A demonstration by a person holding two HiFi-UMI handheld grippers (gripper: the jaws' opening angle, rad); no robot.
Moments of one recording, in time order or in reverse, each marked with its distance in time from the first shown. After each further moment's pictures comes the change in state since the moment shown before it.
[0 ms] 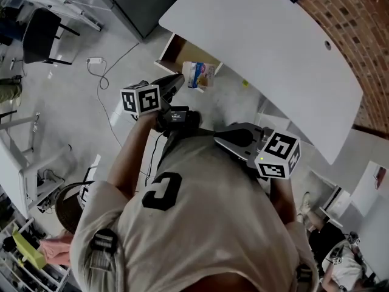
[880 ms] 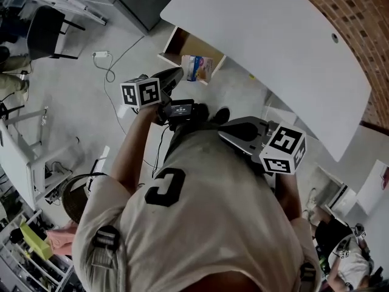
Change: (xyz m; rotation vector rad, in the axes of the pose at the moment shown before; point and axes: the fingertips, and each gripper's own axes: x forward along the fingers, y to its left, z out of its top) left arm 0.007 0.002 -0.003 0.006 0.035 0.063; right arm -0.022 -0.006 -0.002 0.015 -0.011 0.027
